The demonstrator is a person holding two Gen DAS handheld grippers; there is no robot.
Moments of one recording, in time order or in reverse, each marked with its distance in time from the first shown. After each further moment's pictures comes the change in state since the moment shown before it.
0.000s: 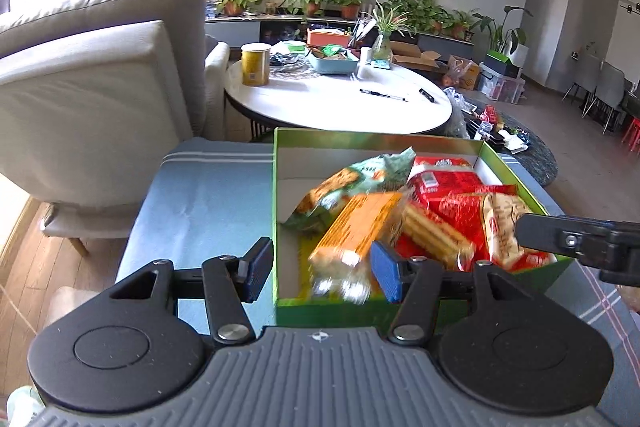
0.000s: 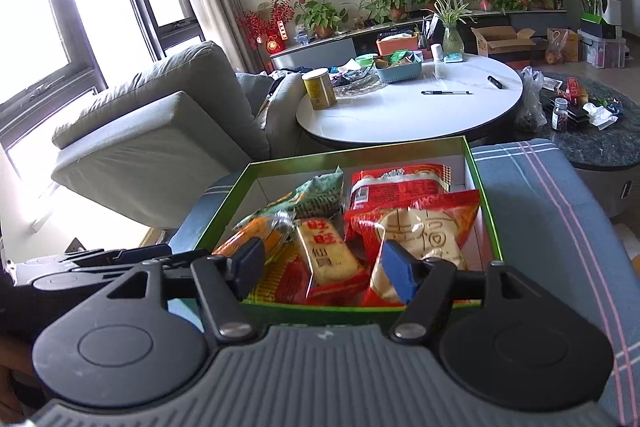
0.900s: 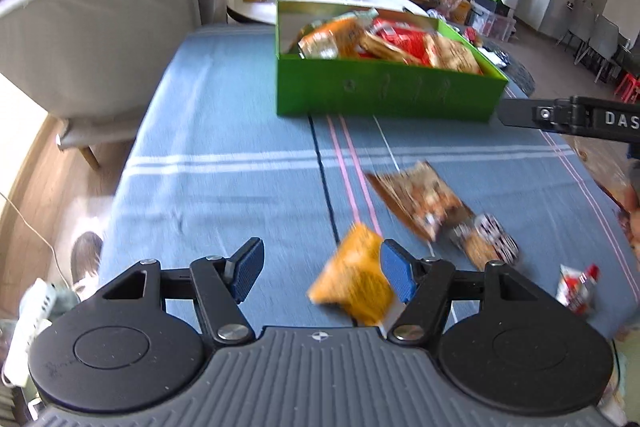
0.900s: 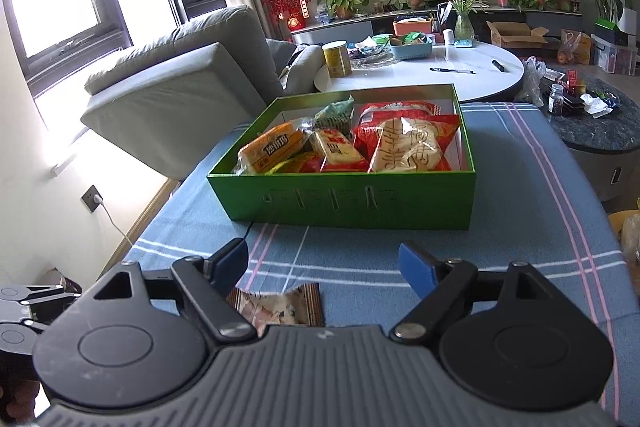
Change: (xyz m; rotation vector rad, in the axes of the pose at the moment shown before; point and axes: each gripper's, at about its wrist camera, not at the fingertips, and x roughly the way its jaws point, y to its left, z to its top) left arm -0.110 -0.008 -0.124 0.017 0.208 -0.026; right arm -0.060 -0.001 -0.067 -0.083 0.062 0.030
